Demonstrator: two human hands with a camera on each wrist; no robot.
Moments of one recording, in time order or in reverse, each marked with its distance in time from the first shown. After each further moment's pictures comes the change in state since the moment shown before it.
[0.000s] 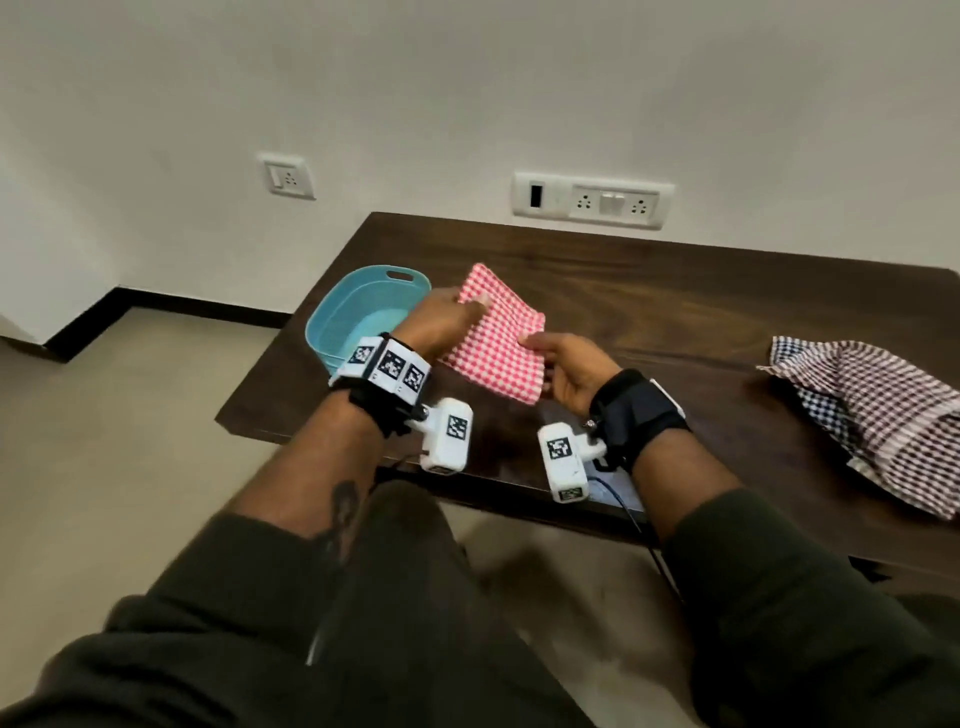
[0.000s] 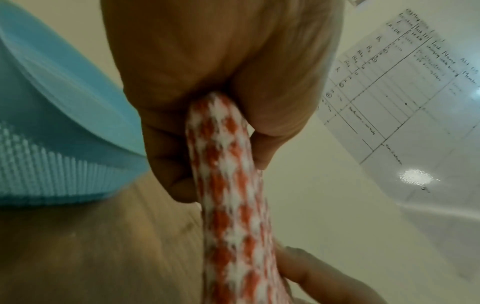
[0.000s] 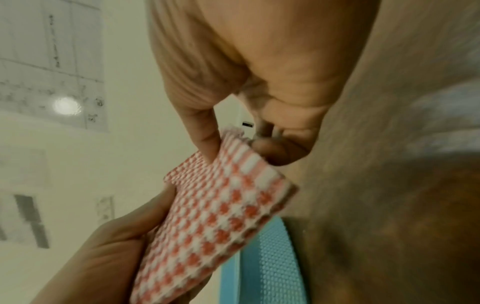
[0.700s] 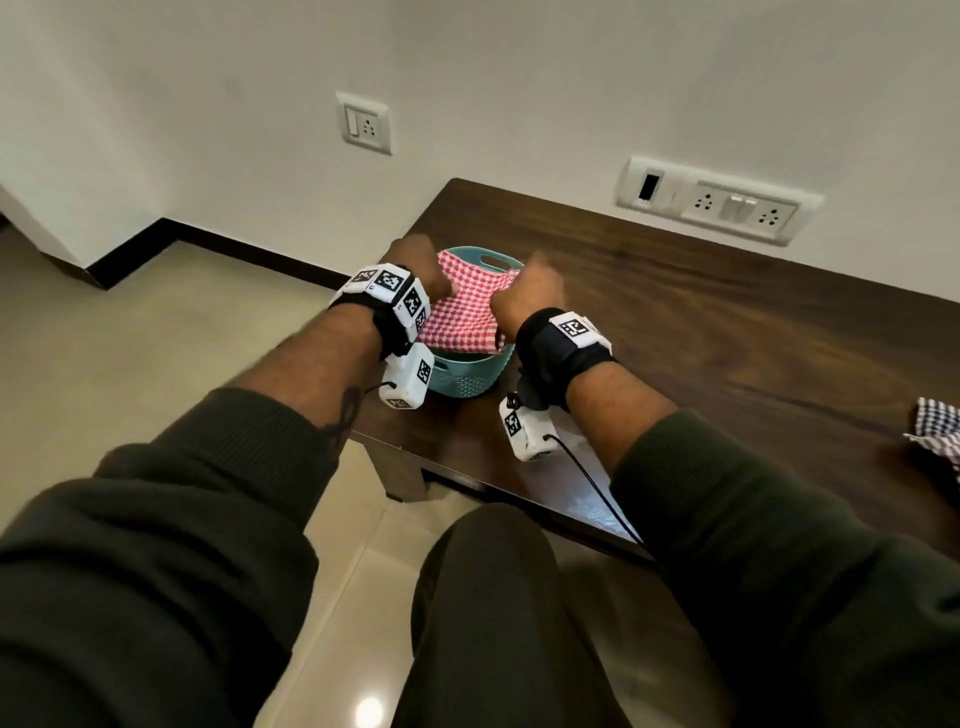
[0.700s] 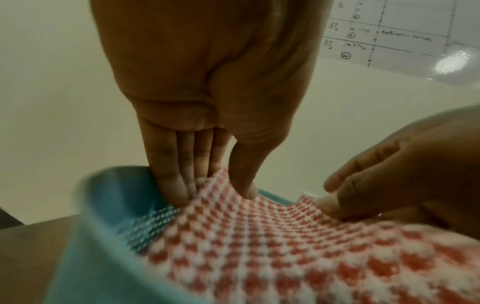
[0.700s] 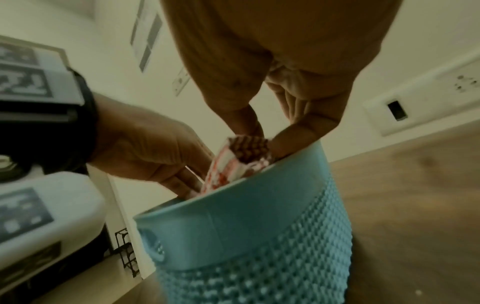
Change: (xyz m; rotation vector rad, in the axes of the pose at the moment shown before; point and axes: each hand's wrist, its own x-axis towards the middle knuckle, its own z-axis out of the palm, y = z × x) left_hand 0.105 -0.075 -0.159 0.640 0.328 -0.112; right_hand 0.108 -0.015 0.191 -1.018 0.347 -0.426
